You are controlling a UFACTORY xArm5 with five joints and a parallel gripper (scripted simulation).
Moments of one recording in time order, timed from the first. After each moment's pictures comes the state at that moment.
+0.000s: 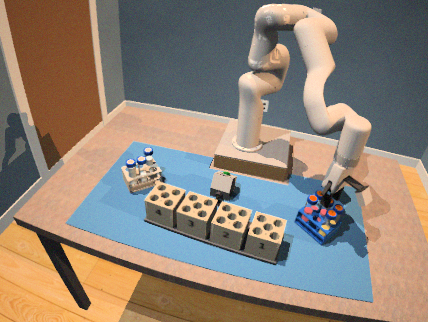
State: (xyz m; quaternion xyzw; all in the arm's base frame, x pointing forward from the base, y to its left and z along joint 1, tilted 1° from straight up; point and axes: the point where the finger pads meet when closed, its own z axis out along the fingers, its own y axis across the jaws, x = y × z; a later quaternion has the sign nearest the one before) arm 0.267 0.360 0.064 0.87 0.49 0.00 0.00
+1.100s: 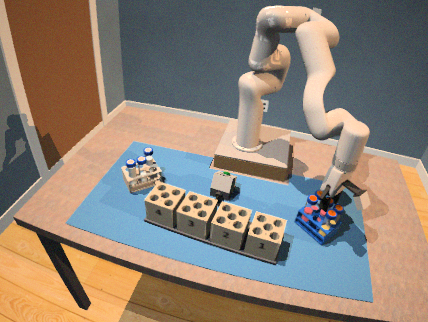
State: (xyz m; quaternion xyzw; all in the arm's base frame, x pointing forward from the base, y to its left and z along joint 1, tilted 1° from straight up) arm 0.268 0.360 0.048 0.87 0.49 0.00 0.00
